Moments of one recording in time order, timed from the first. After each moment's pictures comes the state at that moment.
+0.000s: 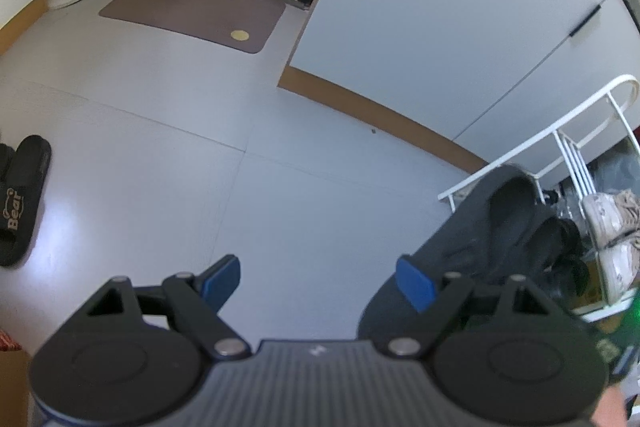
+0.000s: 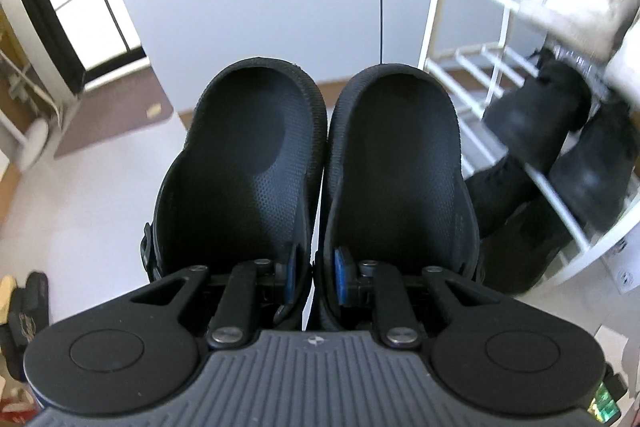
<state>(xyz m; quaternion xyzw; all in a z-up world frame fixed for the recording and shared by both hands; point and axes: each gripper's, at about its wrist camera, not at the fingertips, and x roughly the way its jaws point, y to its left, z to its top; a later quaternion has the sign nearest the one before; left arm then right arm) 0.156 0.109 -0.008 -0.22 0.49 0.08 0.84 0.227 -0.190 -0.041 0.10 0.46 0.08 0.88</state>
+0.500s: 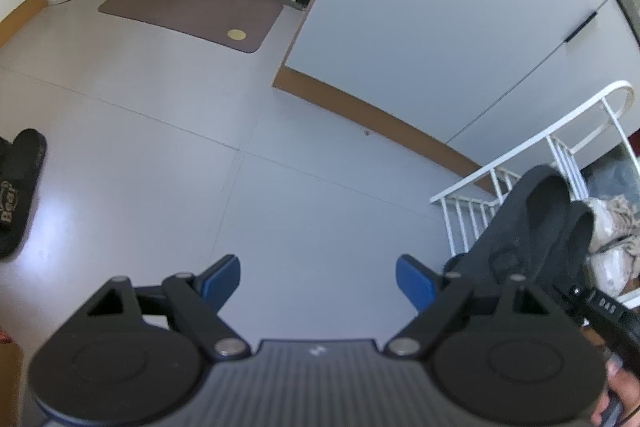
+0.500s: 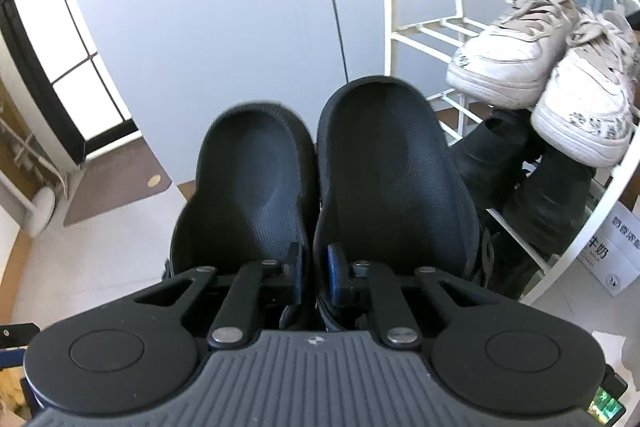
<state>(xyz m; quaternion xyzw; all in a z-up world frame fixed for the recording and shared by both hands) 0.154 0.099 0.001 -0.23 0.48 0.08 0.84 0.227 -0.251 -0.018 0.16 0.40 0.05 0.90</state>
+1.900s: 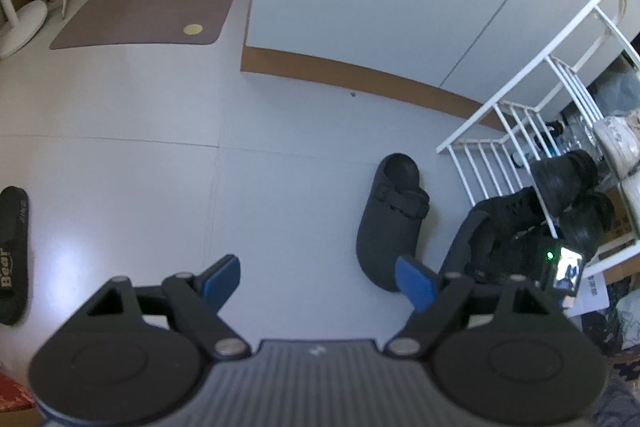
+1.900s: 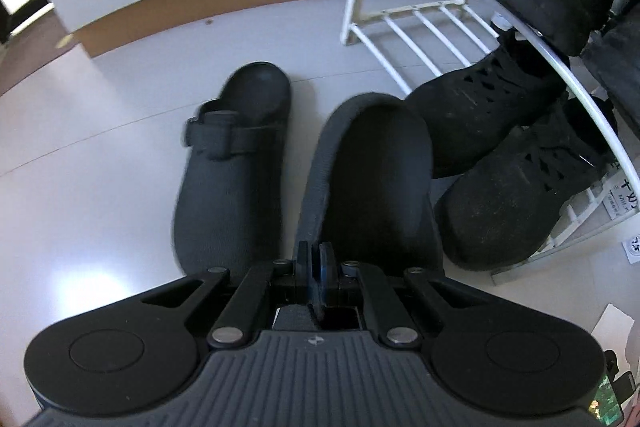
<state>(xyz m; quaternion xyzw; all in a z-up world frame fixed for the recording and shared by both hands) 0.191 0.069 -0.040 -0.12 0.54 0.03 0.83 0.307 -0.223 -0.263 0.08 0.57 0.02 0.82</state>
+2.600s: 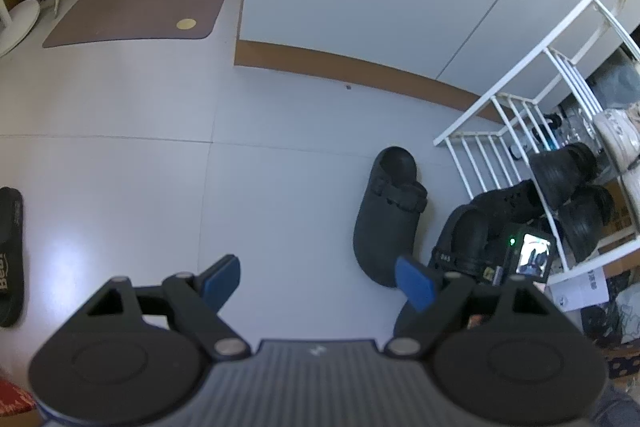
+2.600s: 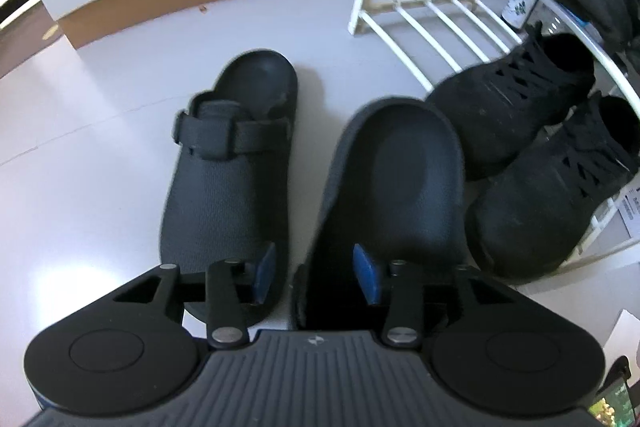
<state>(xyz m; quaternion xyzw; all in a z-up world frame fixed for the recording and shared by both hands) 0.195 0.063 -0.041 -0.12 0.55 0.03 0.83 0.321 -0.191 -0.290 0.06 0.56 0.02 0.83</state>
